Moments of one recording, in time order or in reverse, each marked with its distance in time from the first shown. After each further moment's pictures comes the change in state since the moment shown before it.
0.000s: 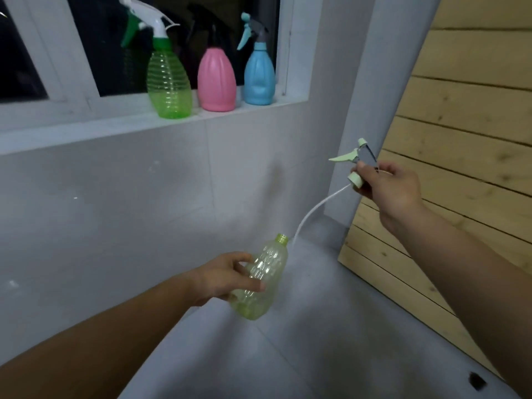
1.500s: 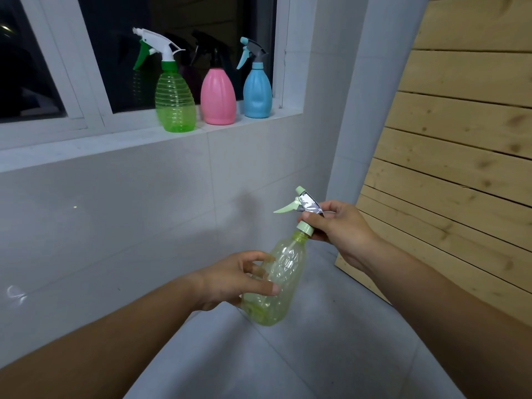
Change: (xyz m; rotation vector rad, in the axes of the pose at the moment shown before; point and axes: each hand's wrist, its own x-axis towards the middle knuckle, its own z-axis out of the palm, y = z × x) left_hand -0.045 0.032 0.021 -0.054 -0.115 0.112; right_hand -0.076 0.016 0.024 -0.089 -0.404 0.155
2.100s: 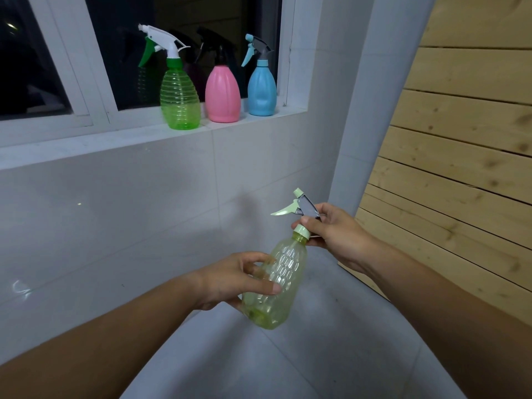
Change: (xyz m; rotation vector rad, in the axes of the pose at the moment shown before) left_hand -0.008 0.001 -0.004 0.043 -0.018 -0.008; right_hand -0.005 0.004 0.009 -0.021 -0.214 0.015
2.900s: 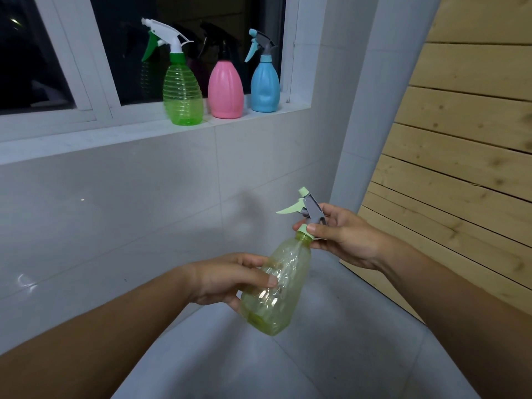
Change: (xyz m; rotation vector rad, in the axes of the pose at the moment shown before) left_hand -0.004 0.000 -0.009 -0.113 -0.248 -0.041; right_hand 0.001 0.007 -0.020 0.152 -0.253 0.050
